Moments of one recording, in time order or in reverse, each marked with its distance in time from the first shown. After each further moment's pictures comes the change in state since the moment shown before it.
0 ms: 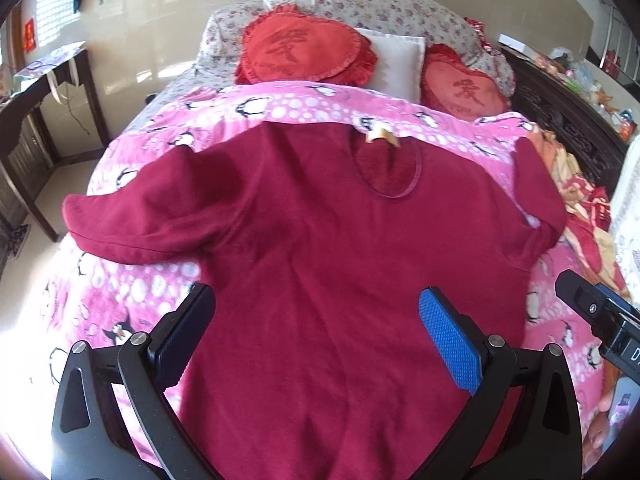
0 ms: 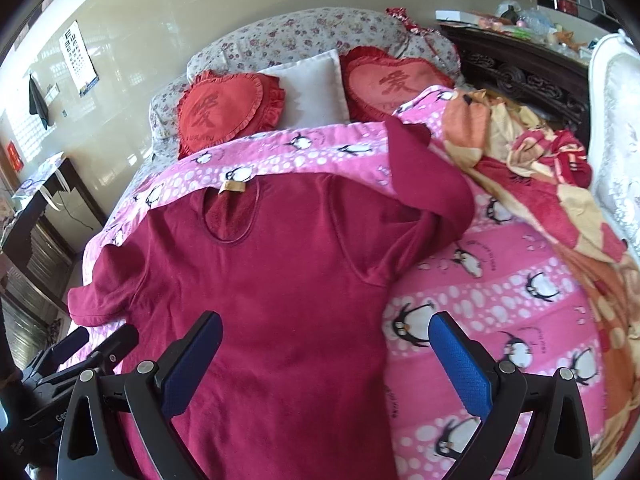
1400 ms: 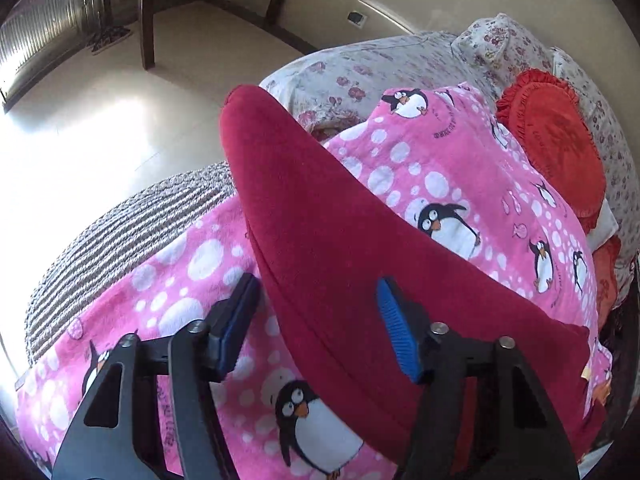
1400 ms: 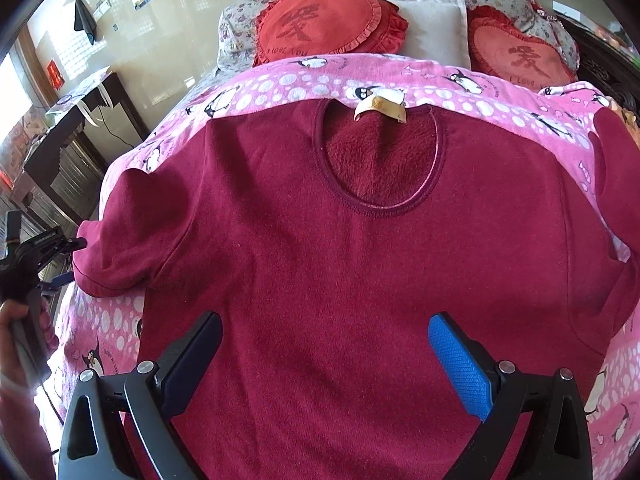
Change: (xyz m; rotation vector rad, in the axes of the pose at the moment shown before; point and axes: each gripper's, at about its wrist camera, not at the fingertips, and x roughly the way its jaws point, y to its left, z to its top) left arm 0.127 0.346 0.032 -0.744 0.114 0.159; right arm 0.137 0.118 0.009 -0.206 0.207 0.148
